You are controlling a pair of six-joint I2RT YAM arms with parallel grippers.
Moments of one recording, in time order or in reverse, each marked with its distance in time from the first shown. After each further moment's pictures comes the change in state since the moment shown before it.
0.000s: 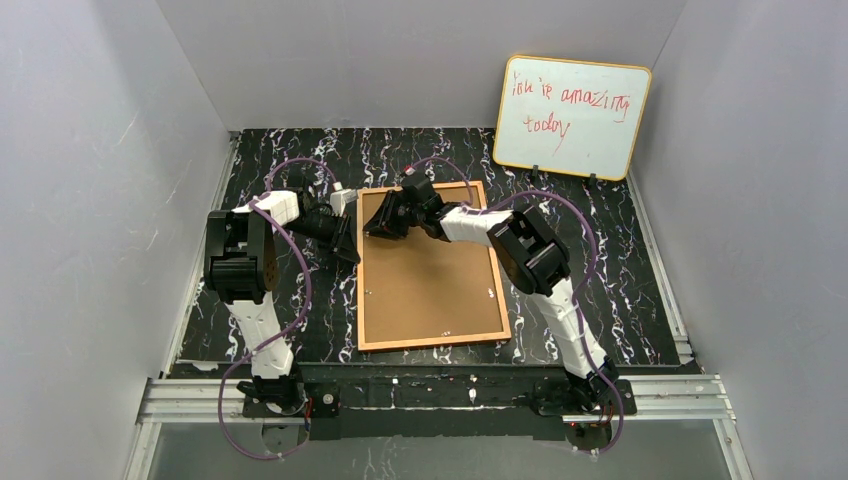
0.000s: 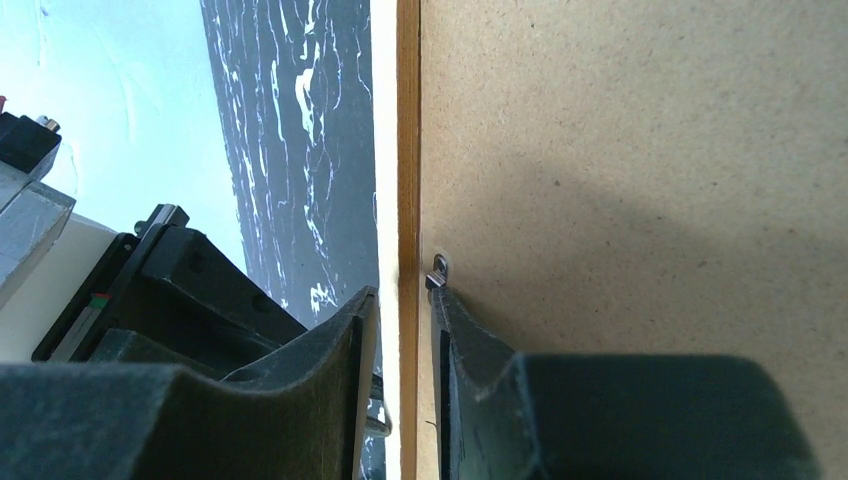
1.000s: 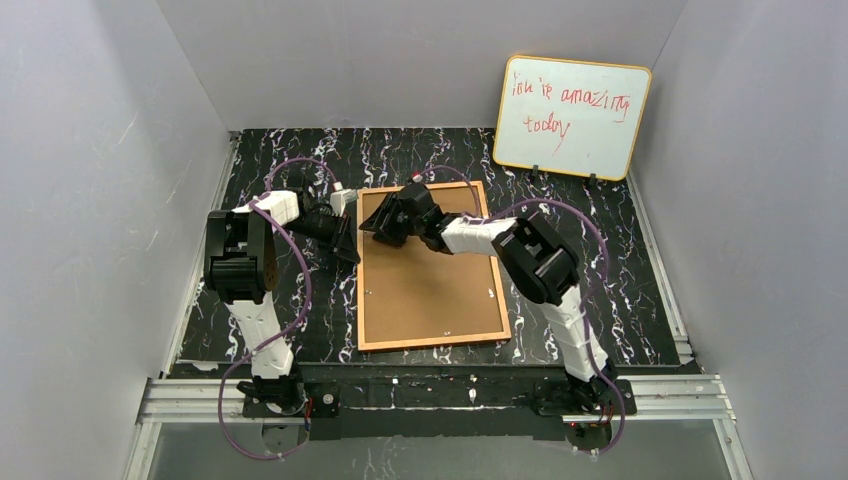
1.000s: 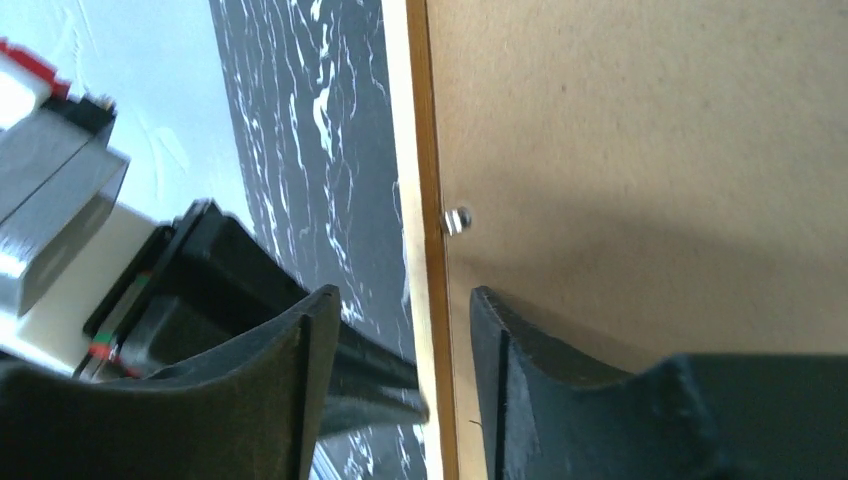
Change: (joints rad) left arm 0.000 0.000 0.000 -0.003 0.000 0.007; right arm 0.055 -0.090 -0.140 0.102 0.211 0.148
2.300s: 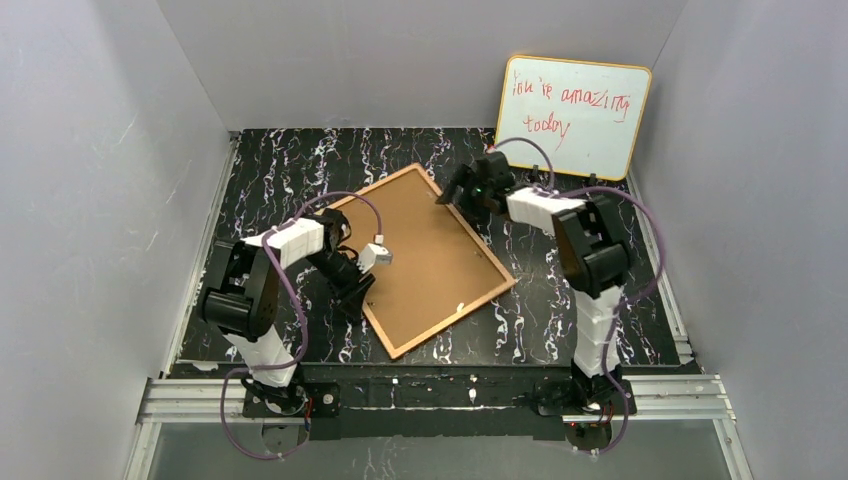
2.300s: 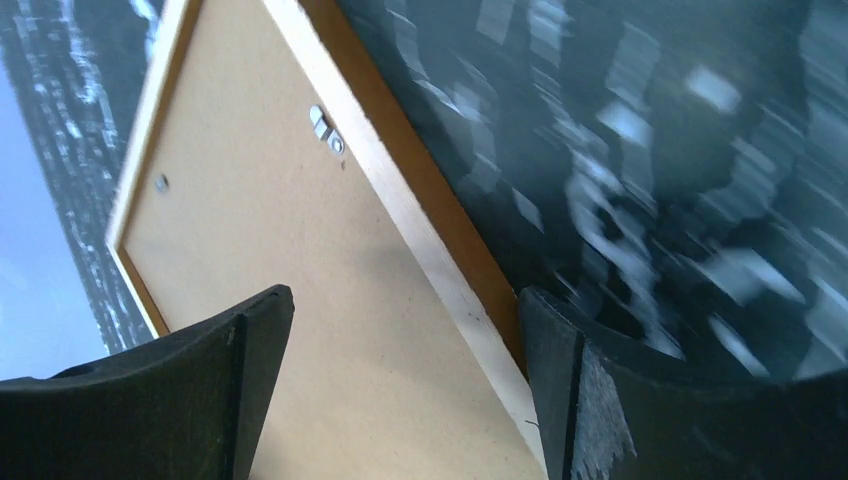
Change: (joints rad) left arm -0.233 -0.260 -0.275 -0.184 -0.211 0.354; right arm -0.377 -0.287 -0.245 -0.316 -0.037 -0.362
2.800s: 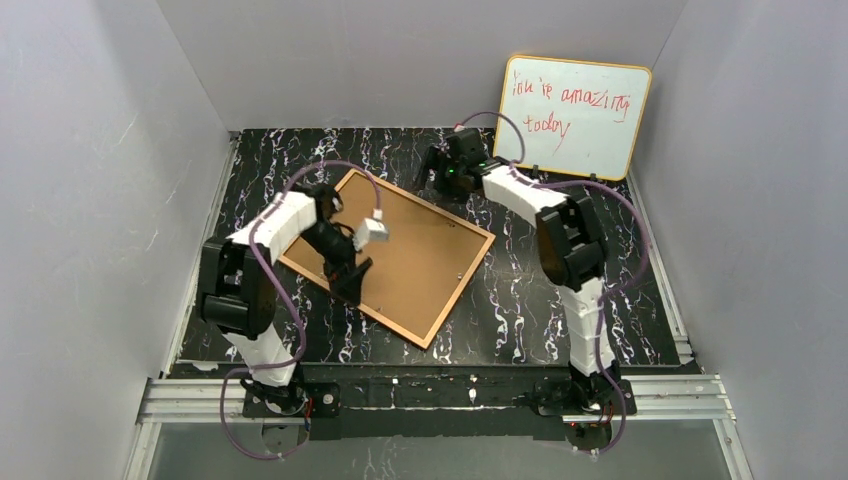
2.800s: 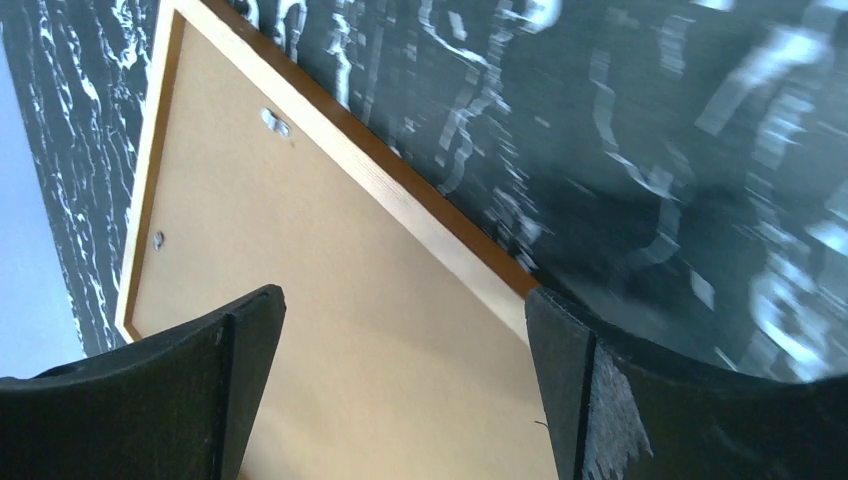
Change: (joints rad) left arm -0.022 -0.006 0.195 -0.304 0.076 0.166; right arm 0.117 0.269 0.554 -0.257 0.032 -0.117
